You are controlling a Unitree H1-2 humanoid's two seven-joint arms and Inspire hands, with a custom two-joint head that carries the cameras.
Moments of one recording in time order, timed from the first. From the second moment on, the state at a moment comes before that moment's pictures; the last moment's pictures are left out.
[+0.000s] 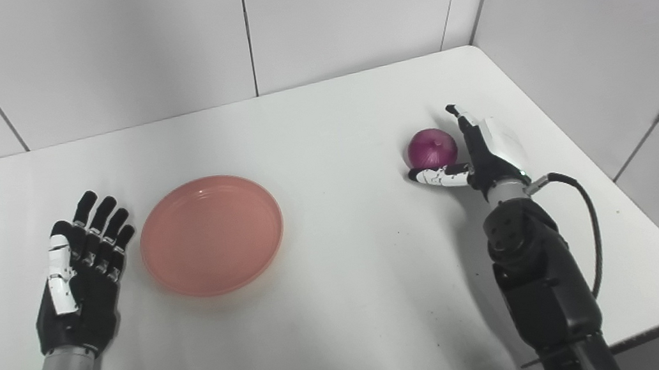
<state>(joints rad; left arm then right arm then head) -0.17 -0.07 0.04 0.04 -0.33 0.14 -0.17 -0.21 -0.40 -0.16 -0.07 -0.66 0.47 0.13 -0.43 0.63</state>
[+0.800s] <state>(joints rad) -0.16 -0.07 0.04 0.04 -0.33 0.14 -0.17 -0.23 -0.43 -0.12 -0.04 -0.62 0.47 0.09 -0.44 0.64</state>
